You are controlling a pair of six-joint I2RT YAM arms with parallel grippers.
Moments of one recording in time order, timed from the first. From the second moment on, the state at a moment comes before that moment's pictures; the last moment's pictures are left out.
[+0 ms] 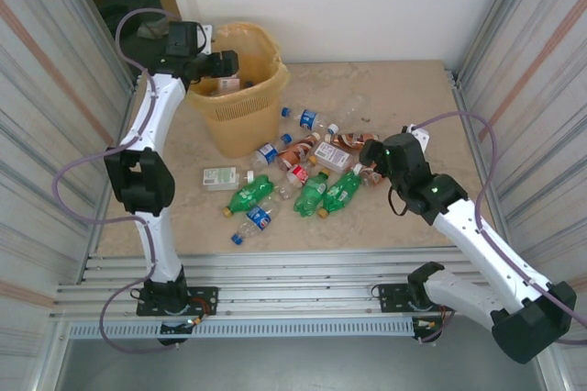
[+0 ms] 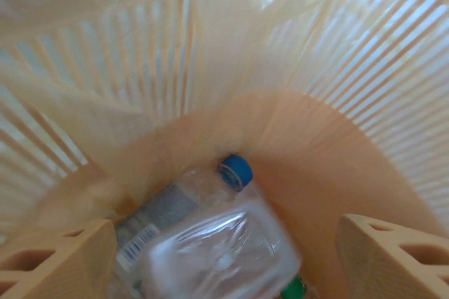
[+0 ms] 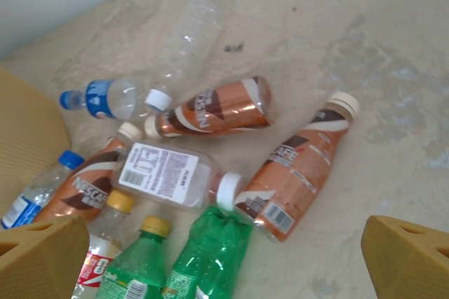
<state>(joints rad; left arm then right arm) -0.12 2.02 2.08 -0.67 0.18 -0.13 0.49 0.98 0.90 -0.62 0.39 0.76</state>
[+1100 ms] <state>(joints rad) -0.16 1.04 1.11 -0.31 0.24 -0.31 0.27 1.38 0.88 -0.57 0.10 0.88</state>
